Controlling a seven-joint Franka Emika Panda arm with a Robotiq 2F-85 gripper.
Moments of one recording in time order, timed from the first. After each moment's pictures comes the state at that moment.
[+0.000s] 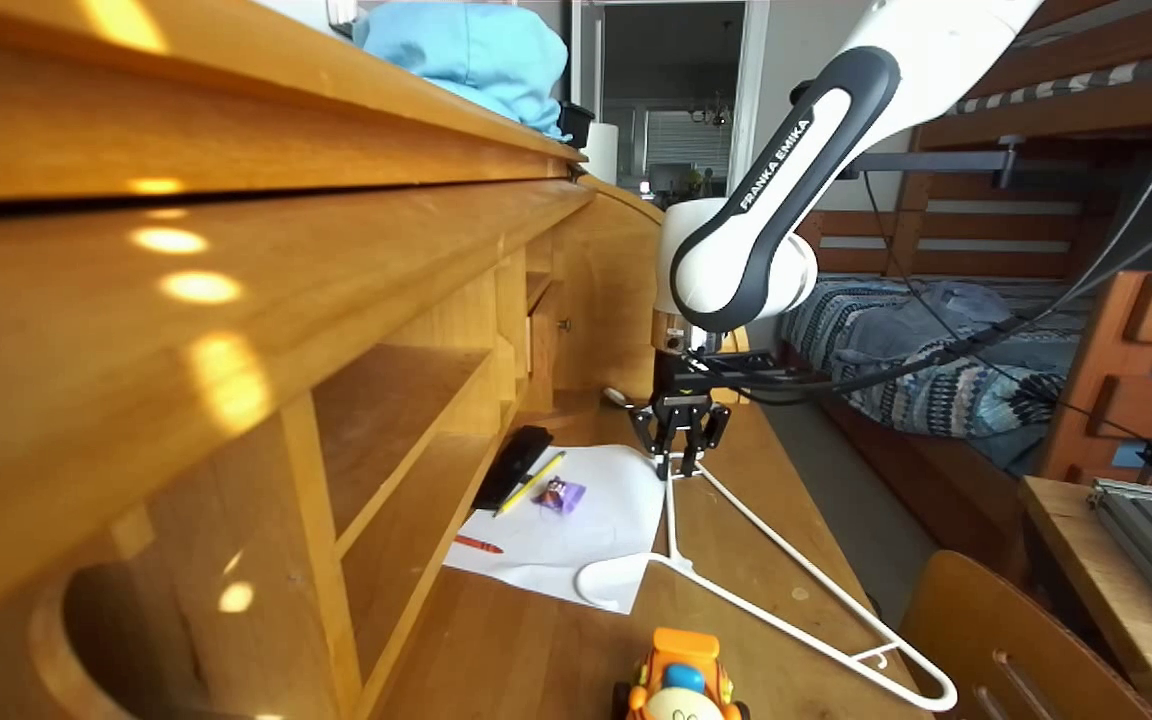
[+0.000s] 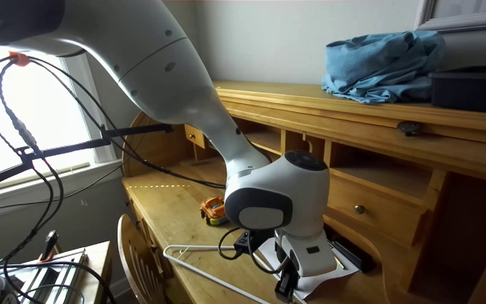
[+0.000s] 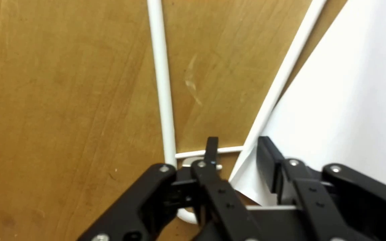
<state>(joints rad) -0.04 0.56 -0.12 -2.07 0.23 2.62 0.57</state>
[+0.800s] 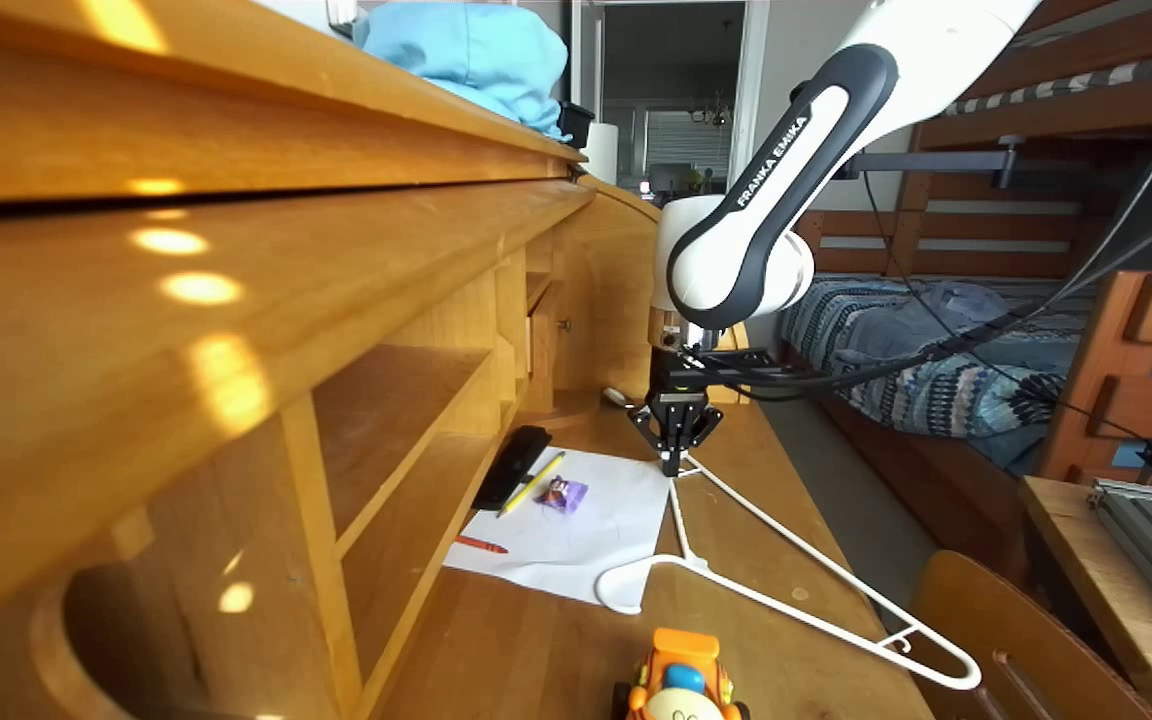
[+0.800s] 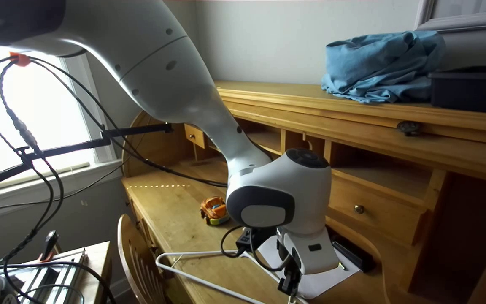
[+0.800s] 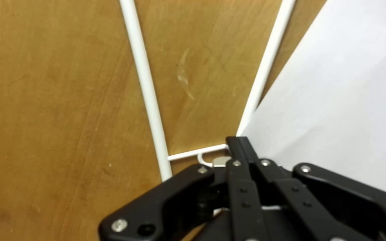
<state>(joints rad) -0.04 0.57 -0.12 -2.06 0.23 2.62 0.58</state>
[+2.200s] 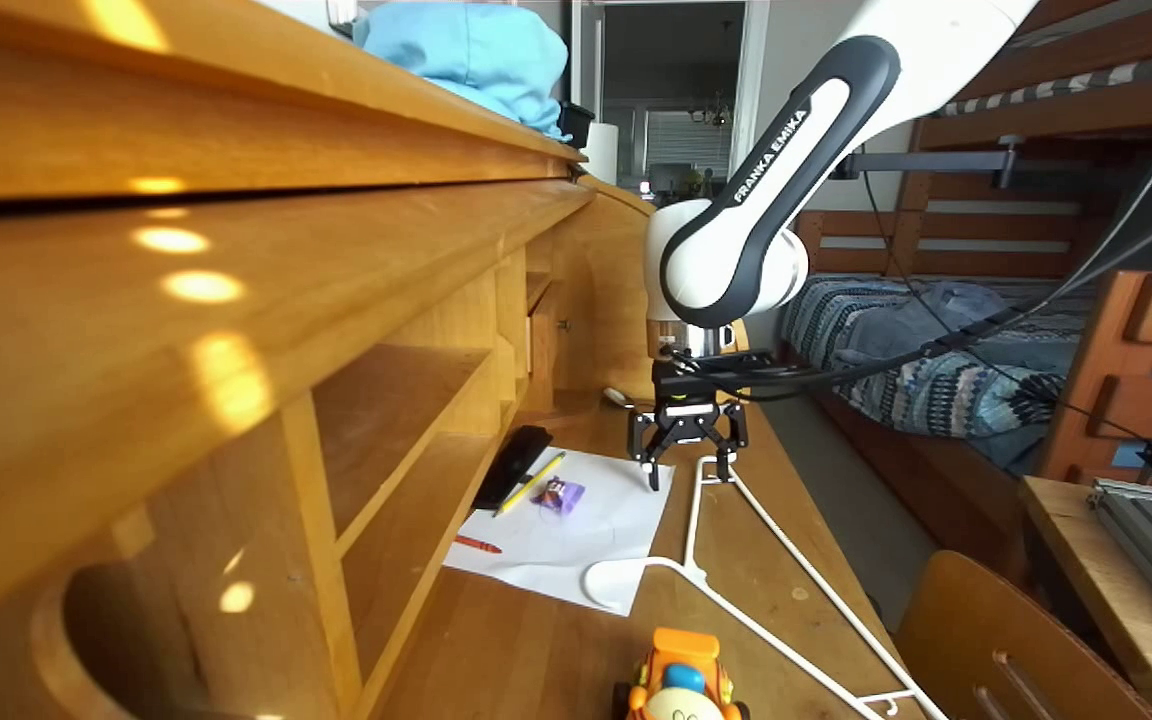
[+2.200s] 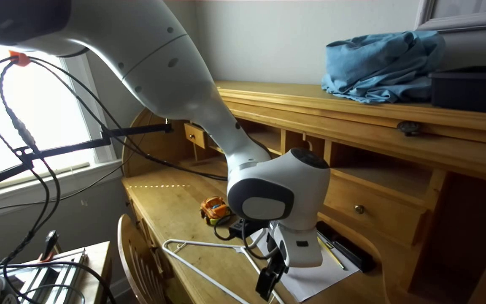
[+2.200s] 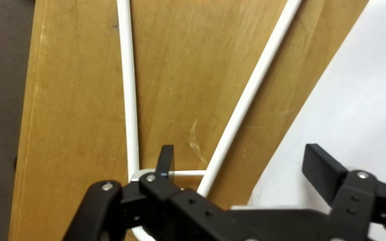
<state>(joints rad) -0.01 0.56 -0.12 -2.05 0.23 2.46 0.72</state>
